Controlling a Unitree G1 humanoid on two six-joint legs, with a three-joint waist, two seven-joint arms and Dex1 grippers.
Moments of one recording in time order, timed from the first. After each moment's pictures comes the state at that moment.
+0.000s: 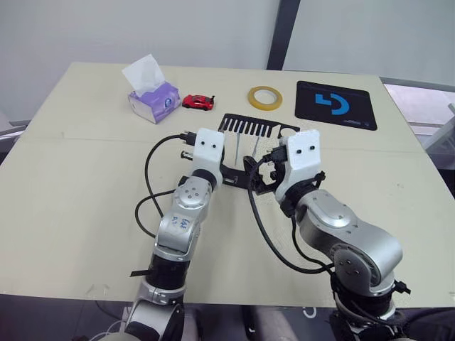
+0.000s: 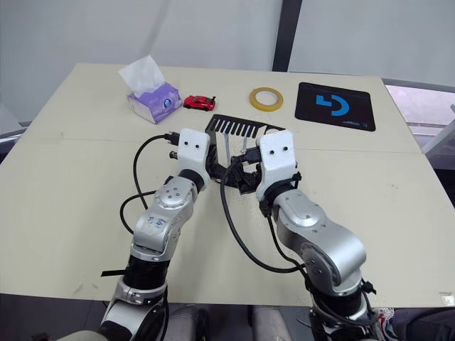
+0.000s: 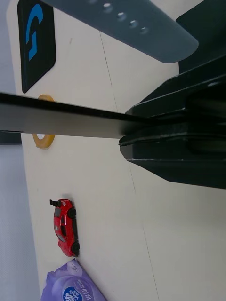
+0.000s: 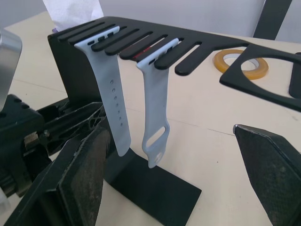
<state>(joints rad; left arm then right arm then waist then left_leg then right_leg) -0.54 -0.04 -0.14 -0.23 0.06 0.73 0.12 -0.50 -0.15 0.12 -0.71 0.44 1.13 -0.25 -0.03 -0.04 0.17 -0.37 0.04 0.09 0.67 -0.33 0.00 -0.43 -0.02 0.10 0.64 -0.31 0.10</state>
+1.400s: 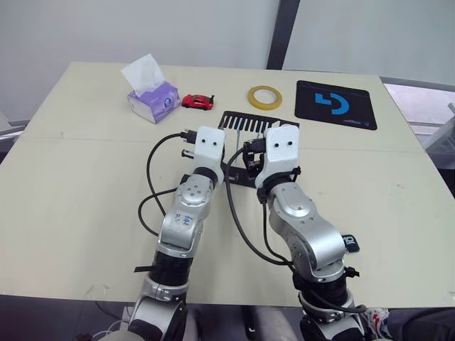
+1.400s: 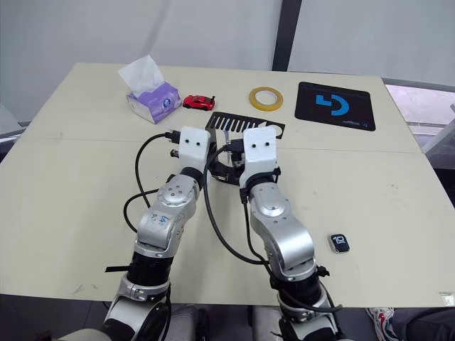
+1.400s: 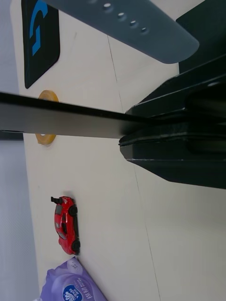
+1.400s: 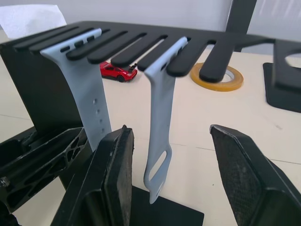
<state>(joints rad) -0.57 -0.06 -0.13 -0.18 0.07 0.71 0.13 -0.49 0.07 0.22 -0.46 0.06 0.85 -0.22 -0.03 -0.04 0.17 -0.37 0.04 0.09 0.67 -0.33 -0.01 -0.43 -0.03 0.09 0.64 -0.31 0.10</state>
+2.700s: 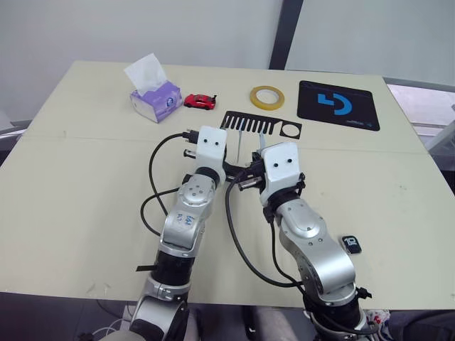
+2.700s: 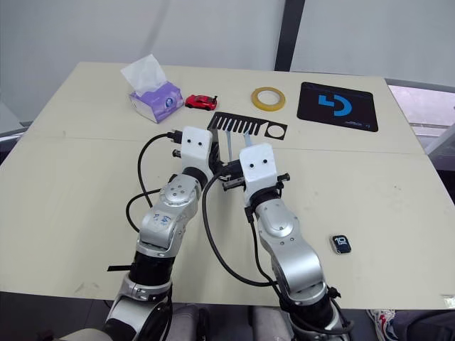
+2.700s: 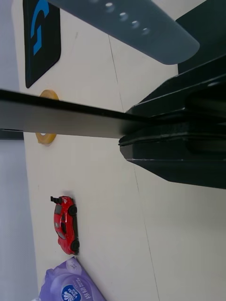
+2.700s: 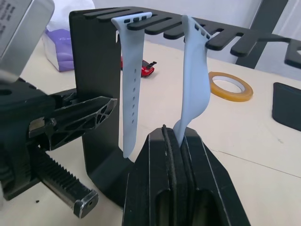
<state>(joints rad) -0.57 -0.07 -0.13 -0.17 0.07 0.70 0.13 -0.35 -0.03 0.31 -0.64 -0.06 0.85 -0.06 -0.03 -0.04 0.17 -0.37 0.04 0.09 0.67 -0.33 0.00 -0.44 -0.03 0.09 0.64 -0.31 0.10</state>
